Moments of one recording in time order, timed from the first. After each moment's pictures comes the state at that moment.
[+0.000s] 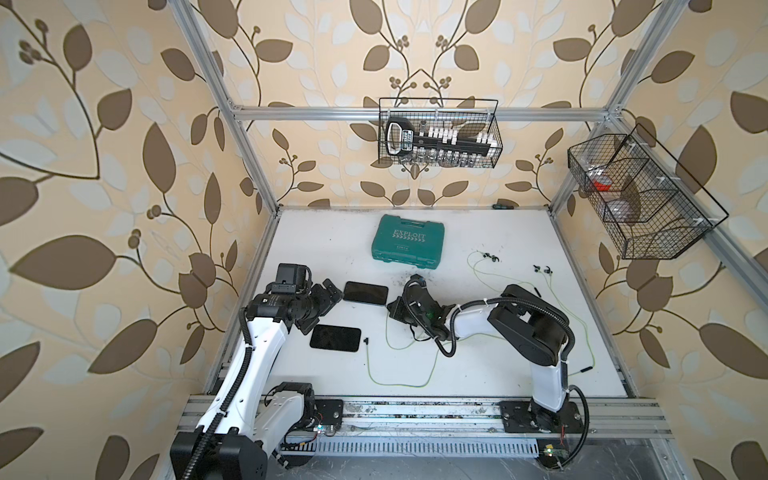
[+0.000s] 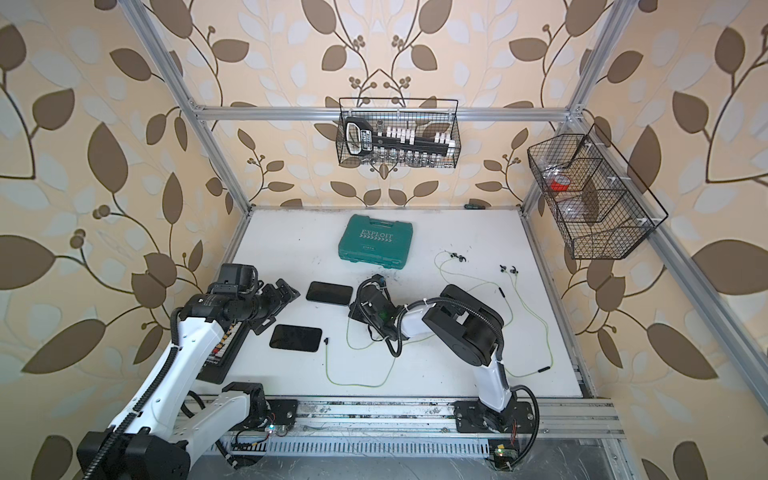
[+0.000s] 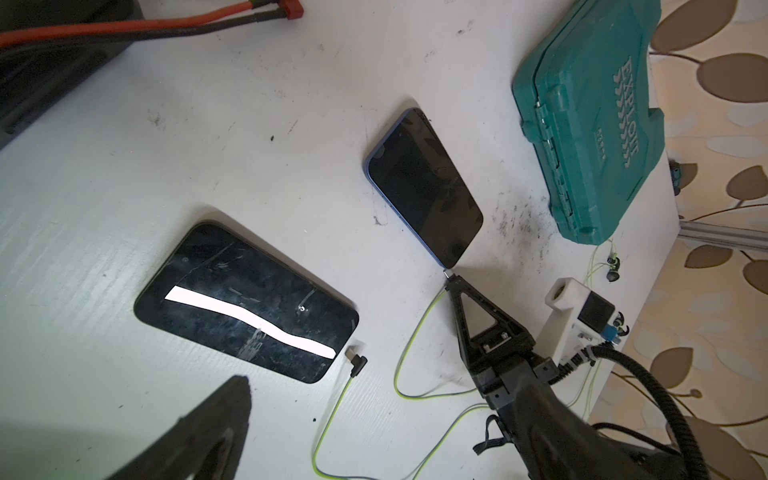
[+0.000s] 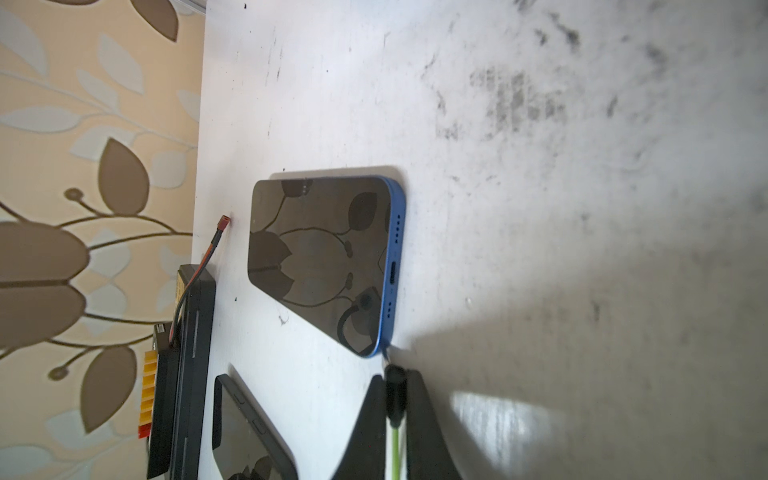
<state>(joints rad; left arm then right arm) -0.01 0.97 0.84 -0.90 0.28 -0.81 0.88 2.00 0.94 0.43 0.06 1.13</state>
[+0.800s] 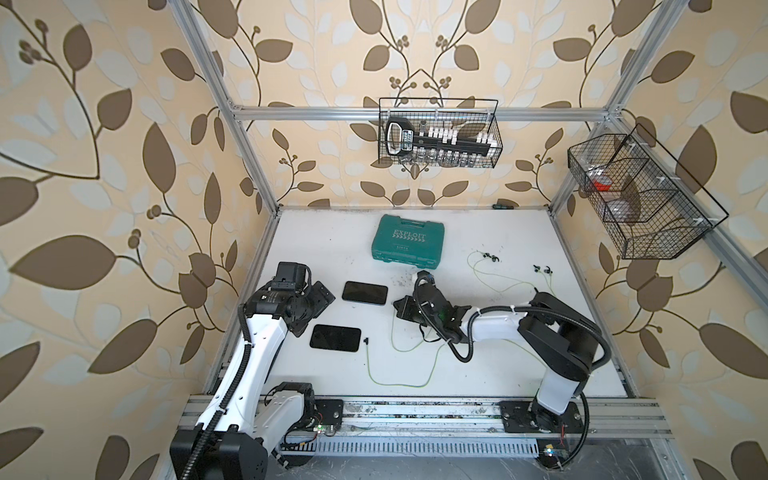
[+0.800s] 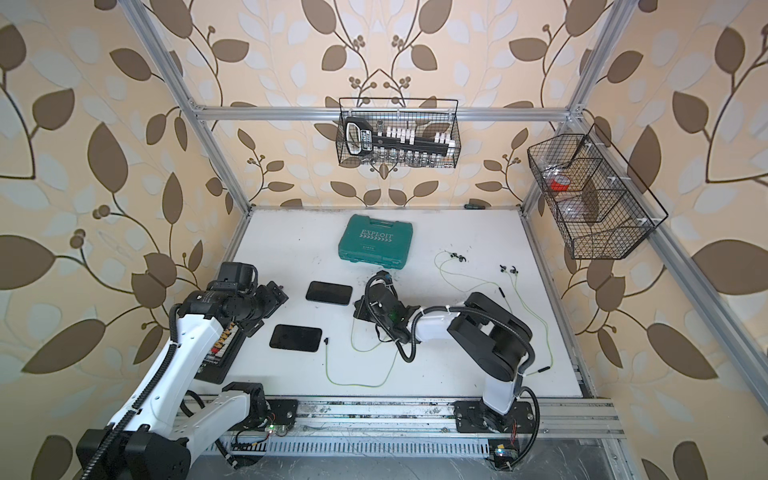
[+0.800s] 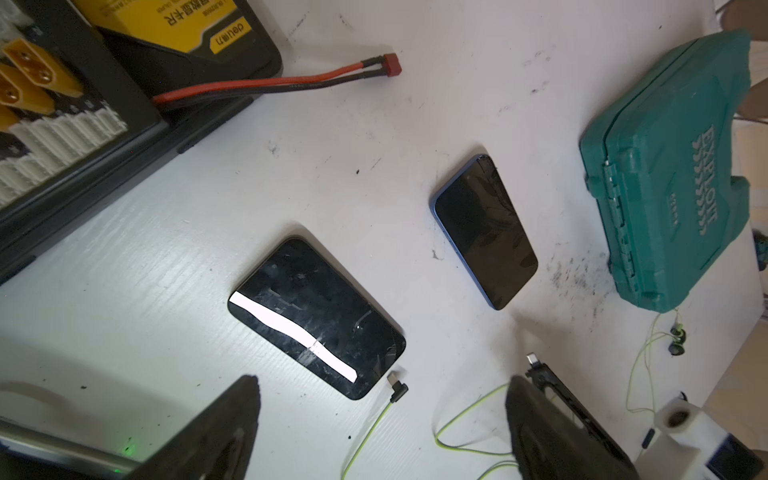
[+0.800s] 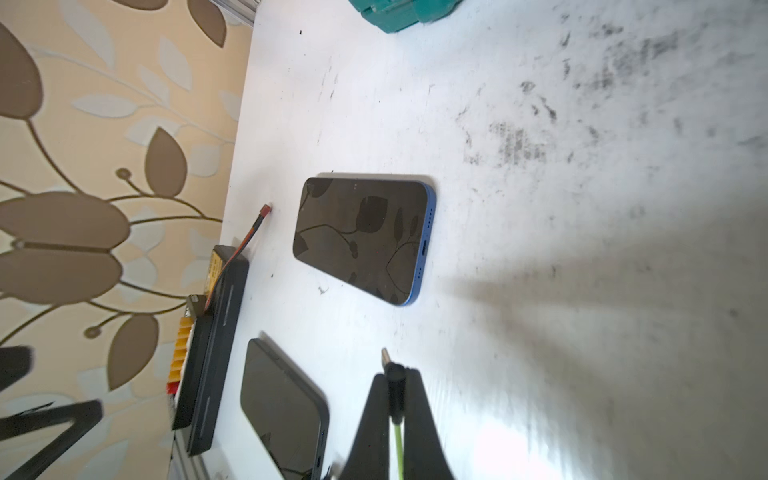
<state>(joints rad) -0.01 0.99 0.87 -0.99 0.10 -0.89 0.87 1.76 0.80 0.37 0.07 1.02</state>
